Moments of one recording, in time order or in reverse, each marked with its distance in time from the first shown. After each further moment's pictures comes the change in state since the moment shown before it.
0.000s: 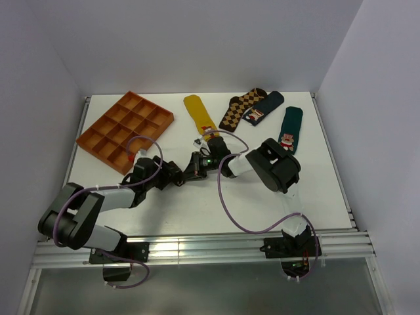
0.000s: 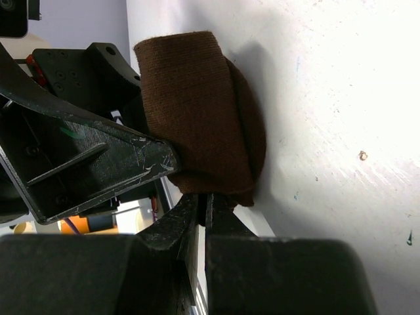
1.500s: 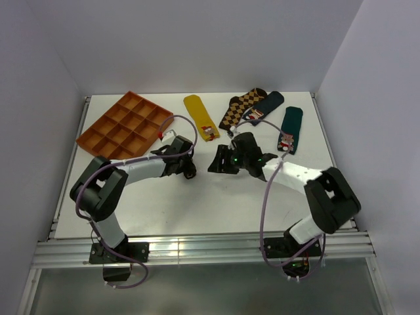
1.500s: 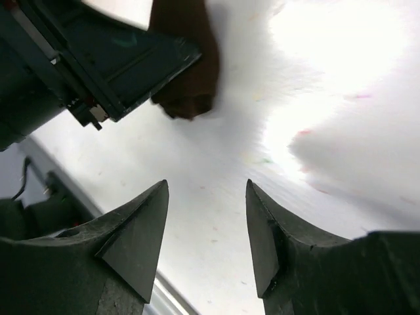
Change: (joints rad) left arm -0.205 0.310 0.567 -0.565 -0.307 0.157; right arm -0.085 -0.565 -0.222 -0.516 0.408 -0.281
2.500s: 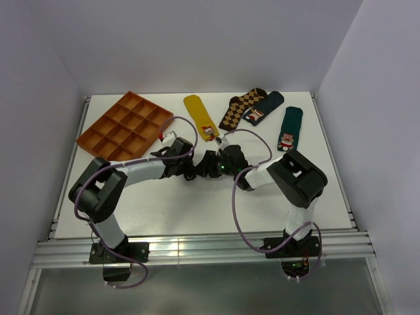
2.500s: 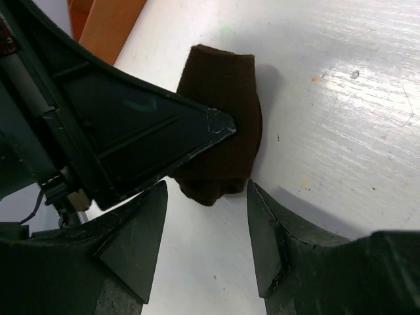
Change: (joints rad) left arm -0.023 0.000 0.011 -0.038 -0.003 0.023; right arm 0.076 0.252 -0.116 0.662 0.048 0.104
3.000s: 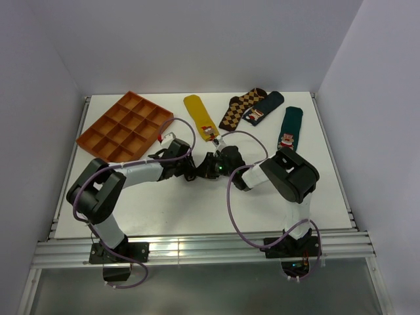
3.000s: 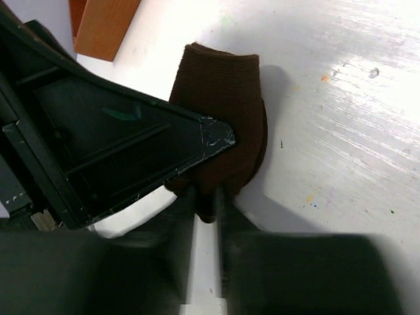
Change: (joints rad) left arm 0.010 -0.017 -0.051 0.075 0.047 -0.009; right arm 0.006 0.098 0.026 0.074 -0.042 0.027
